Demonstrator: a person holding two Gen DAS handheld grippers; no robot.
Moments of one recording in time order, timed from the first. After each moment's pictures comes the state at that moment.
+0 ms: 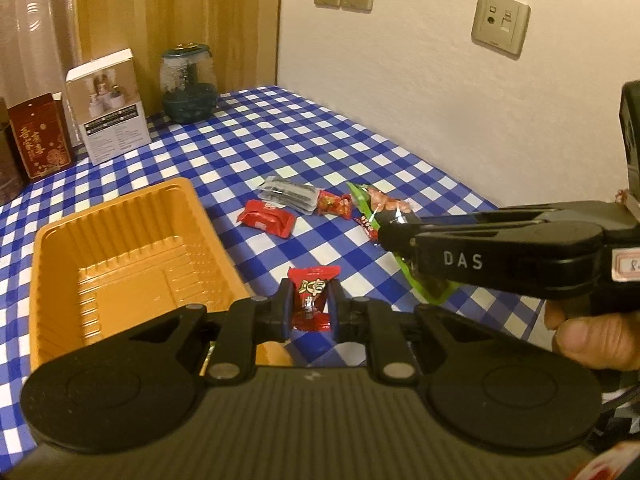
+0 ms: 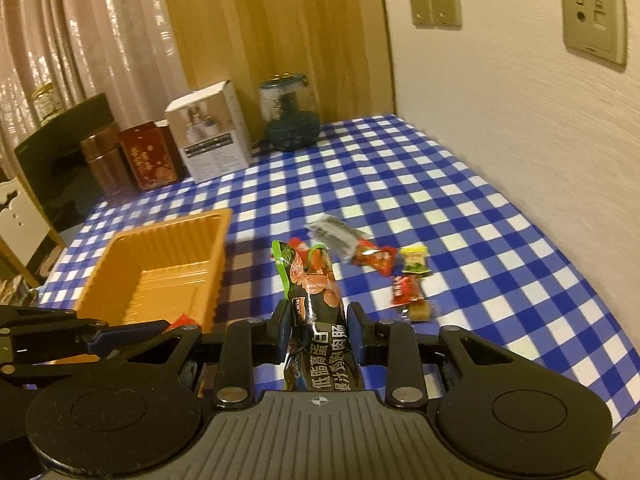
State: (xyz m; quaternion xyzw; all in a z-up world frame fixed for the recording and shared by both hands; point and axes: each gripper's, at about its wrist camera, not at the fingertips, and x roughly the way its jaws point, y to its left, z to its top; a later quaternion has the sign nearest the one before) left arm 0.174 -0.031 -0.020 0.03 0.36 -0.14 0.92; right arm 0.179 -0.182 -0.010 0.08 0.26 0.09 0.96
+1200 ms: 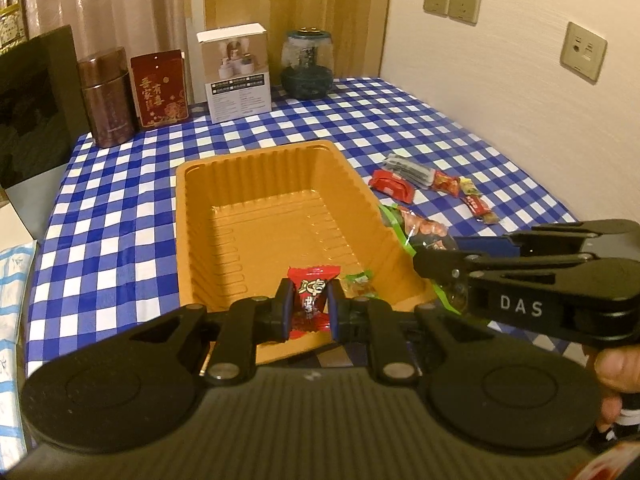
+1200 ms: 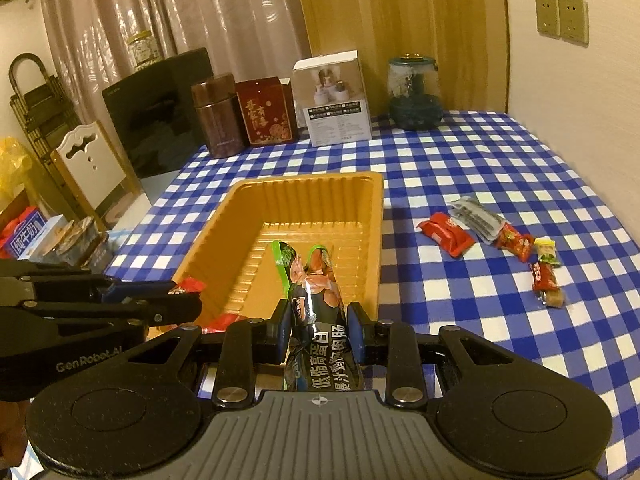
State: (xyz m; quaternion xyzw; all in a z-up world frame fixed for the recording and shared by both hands) left arm 0.121 0.077 -0.014 0.00 0.37 -0.03 0.93; right arm 0.152 -0.076 -0.016 0.03 0.27 0.21 0.94
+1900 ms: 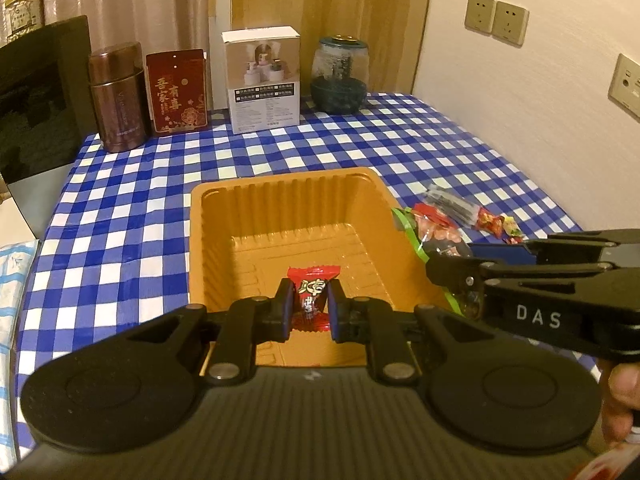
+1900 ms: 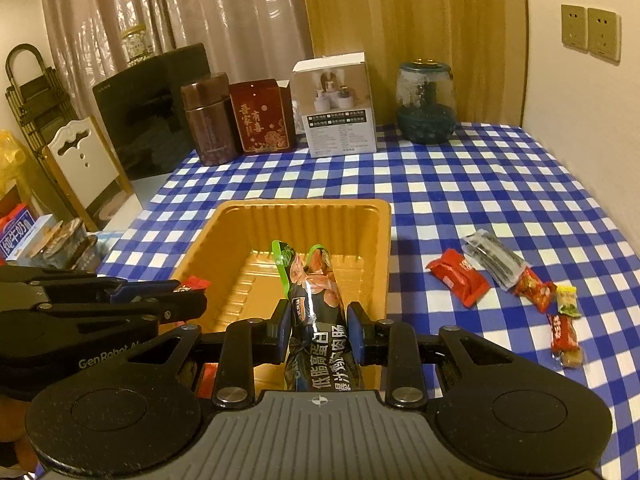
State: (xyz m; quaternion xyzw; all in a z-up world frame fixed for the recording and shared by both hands) left arm 0.186 0.107 -0.027 -0.03 0.36 0.00 0.93; right arm 0.217 -0.059 -0.008 0.01 0.27 0.21 0.94
